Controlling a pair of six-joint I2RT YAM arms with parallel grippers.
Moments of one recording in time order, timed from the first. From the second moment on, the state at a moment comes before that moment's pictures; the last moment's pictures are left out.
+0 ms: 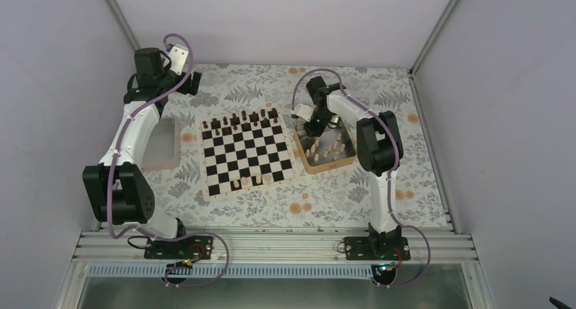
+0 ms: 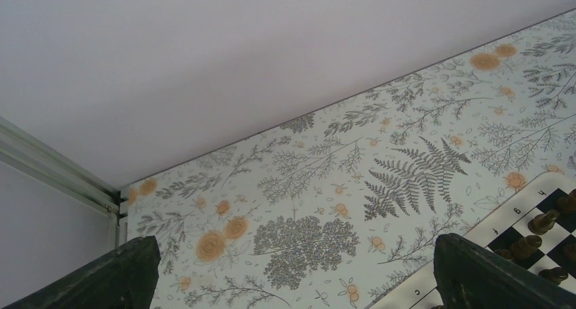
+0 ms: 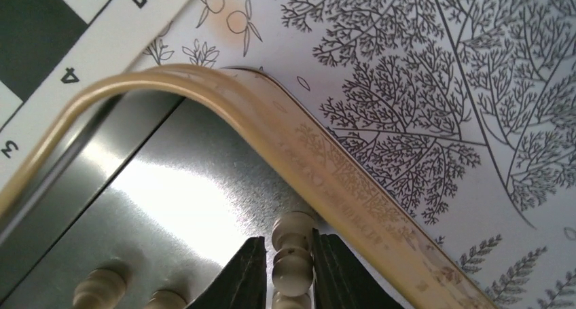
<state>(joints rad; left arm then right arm) 0.06 1.53 1.35 -0.31 0.22 0.33 0.40 2.18 1.73 -0.97 -0.14 -0.68</state>
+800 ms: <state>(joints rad) 0.06 1.53 1.35 -0.31 0.22 0.33 0.45 2.08 1.89 -1.08 -0.07 -0.68</state>
